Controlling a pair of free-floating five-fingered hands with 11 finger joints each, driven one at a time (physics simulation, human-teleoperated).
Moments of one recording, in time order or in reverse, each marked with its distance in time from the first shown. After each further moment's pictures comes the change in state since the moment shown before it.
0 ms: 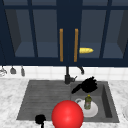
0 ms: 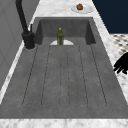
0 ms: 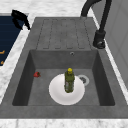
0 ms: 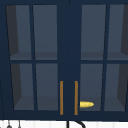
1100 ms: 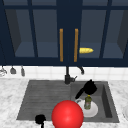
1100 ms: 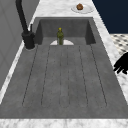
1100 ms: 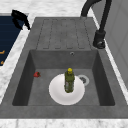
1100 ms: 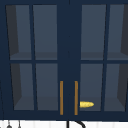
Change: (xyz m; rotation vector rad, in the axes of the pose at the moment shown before) left hand 0.000 0.000 0.000 0.000 0.000 0.000; right hand -0.026 0.045 -0.075 0.082 -0.129 0.207
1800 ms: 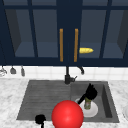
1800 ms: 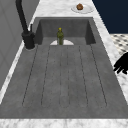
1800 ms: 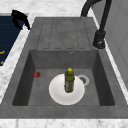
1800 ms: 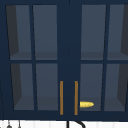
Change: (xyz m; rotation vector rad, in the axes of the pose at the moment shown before) left hand 0.000 0.000 0.000 0.000 0.000 0.000; right hand -0.044 0.046 -0.055 0.021 -0.145 0.040
